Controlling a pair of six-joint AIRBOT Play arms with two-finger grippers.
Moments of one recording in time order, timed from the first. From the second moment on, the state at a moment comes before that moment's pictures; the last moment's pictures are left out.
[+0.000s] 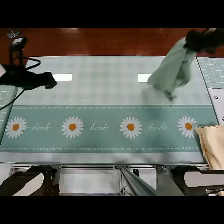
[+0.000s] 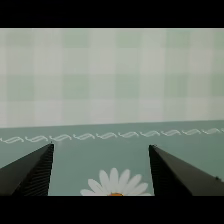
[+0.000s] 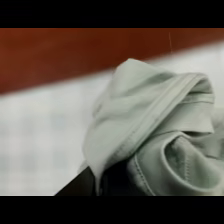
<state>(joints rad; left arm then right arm) -0.03 -1.01 1.09 1.38 -1.10 -1.56 -0.13 -1.51 1.85 -1.23 1.09 1.61</state>
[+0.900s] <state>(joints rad) -0.11 -0.43 0.64 1.13 -1.11 -1.61 0.34 -1.07 1.75 -1.21 1.32 1.40</state>
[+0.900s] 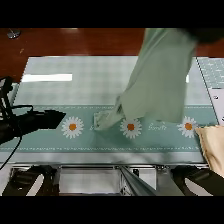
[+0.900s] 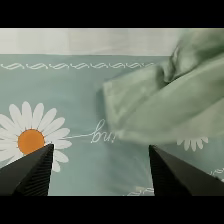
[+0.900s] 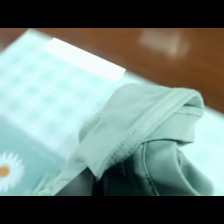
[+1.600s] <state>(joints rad) -0.11 -0.43 0.52 1.13 -1.02 -1.61 0.64 -1.49 1.41 -1.07 1.03 1.52</state>
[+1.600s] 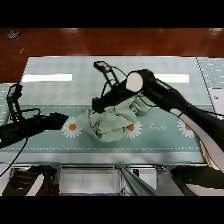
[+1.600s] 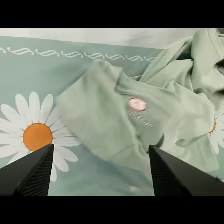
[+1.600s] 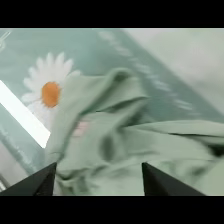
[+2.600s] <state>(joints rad) -0.25 -1.03 0.48 0.69 -0.83 -1.33 -0.06 -1.26 0.77 -1.05 1.06 1.46</state>
